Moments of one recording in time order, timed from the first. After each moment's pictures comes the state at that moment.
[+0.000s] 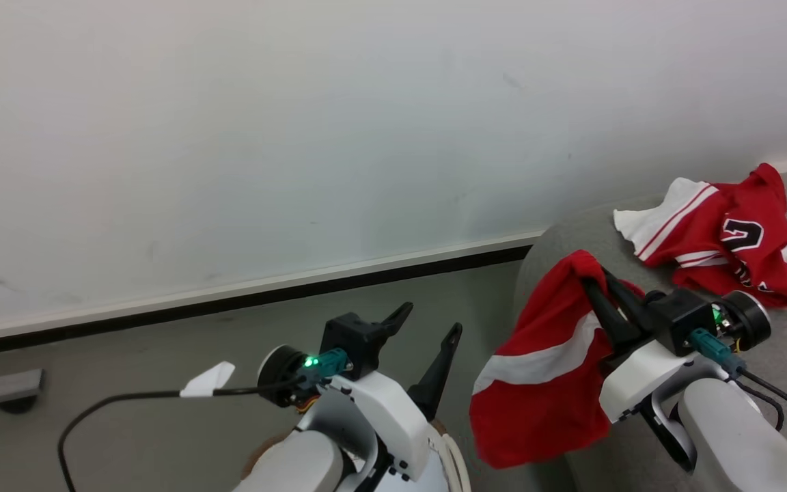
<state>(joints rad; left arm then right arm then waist) -0.48 0.15 -0.72 0.22 -0.45 0.15 0.02 -0.57 -0.19 0.48 0.60 0.27 0.13 -0.26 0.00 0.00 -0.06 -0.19</state>
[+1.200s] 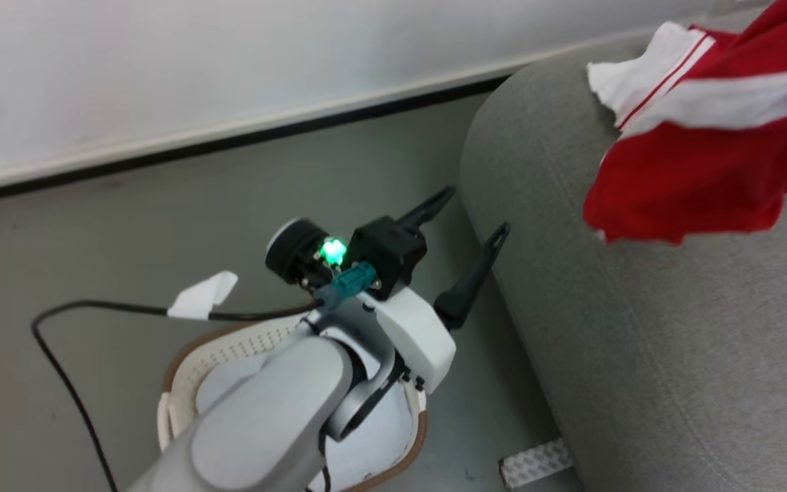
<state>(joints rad) -0.71 0.20 -0.77 0.12 -0.38 0.06 0.06 -0.84 -0.33 0.03 0.28 0.18 0.13 -0.15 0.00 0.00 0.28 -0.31</state>
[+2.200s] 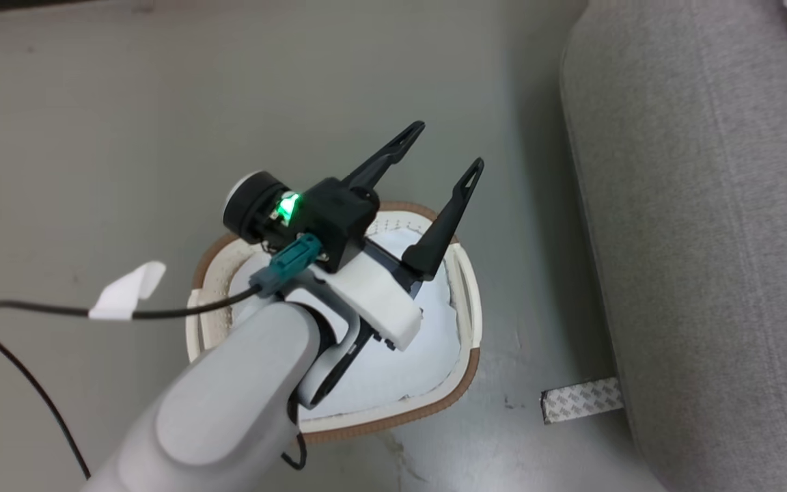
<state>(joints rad) -0.78 0.24 -0.72 0.10 -0.38 0.05 -0.06 -0.85 -0.39 -0.58 0.85 -0.03 0.13 -0.24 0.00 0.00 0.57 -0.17</state>
